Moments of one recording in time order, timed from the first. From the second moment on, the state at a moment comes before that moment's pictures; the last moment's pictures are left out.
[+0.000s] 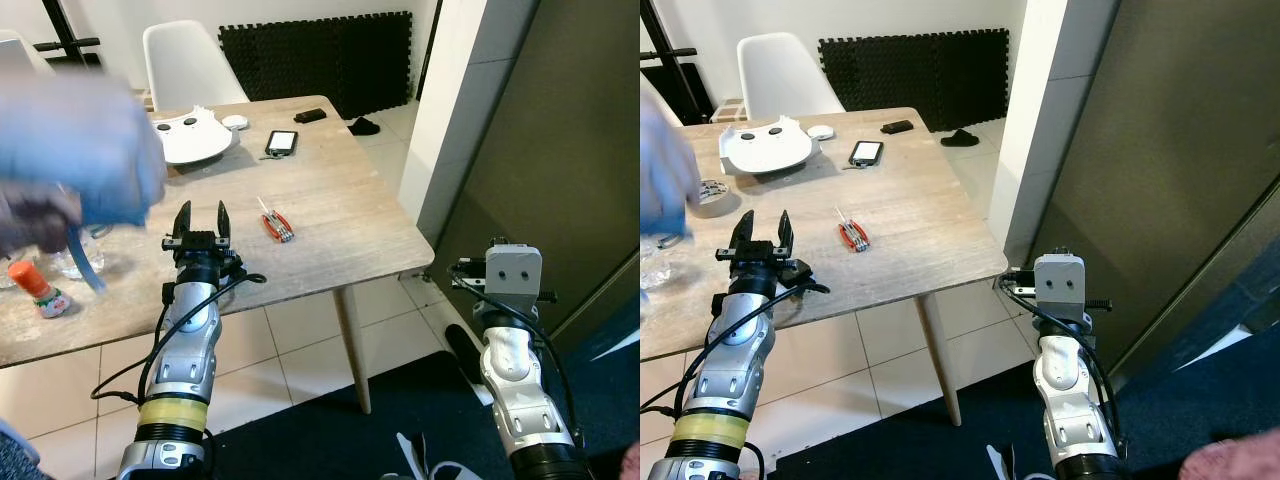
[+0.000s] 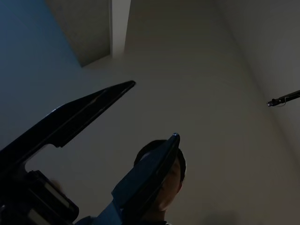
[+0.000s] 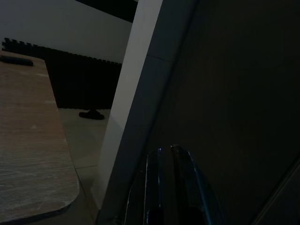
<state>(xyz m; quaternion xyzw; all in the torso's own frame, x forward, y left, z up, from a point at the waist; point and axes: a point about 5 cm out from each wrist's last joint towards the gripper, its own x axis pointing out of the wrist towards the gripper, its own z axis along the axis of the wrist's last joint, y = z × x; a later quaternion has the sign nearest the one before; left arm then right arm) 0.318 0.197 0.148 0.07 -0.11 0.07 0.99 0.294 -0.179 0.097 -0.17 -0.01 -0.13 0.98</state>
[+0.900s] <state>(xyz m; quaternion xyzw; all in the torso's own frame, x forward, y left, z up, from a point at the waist) 0.318 0.195 0.146 0.07 -0.10 0.07 0.99 0.294 -0.181 0.098 -0.17 -0.01 -0.14 0.98</state>
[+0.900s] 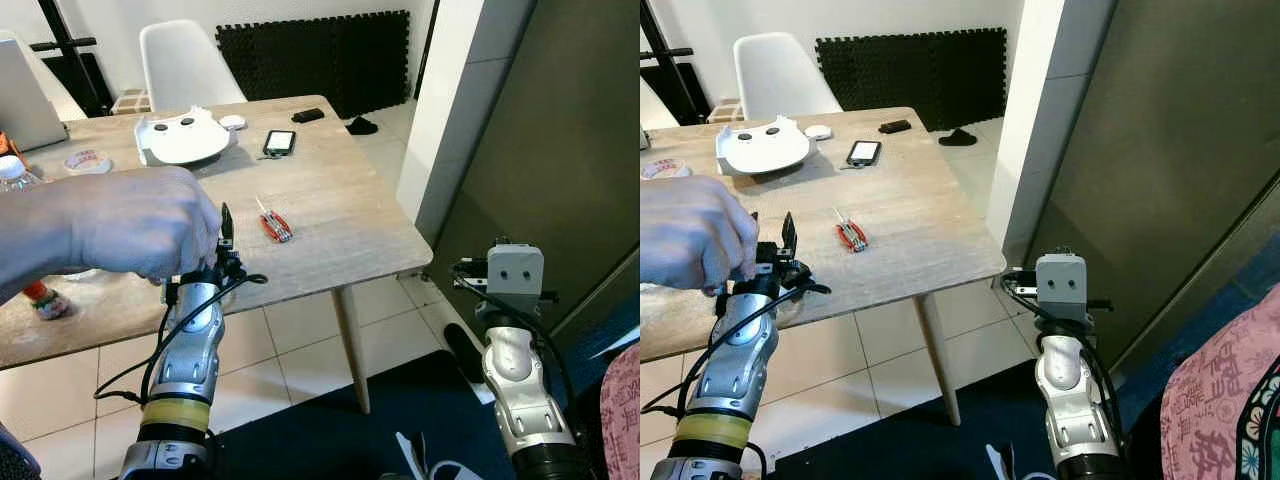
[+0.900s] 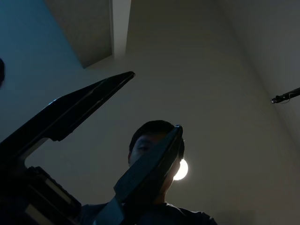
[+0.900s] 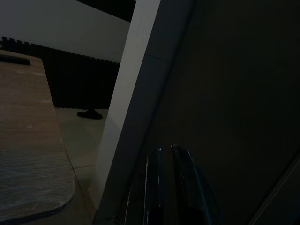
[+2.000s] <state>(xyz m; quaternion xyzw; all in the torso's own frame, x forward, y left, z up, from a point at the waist) 0.318 0.195 0.146 0.07 -0.10 0.07 0.99 0.294 -0.182 0.098 -0.17 -0.01 -0.14 0.98</state>
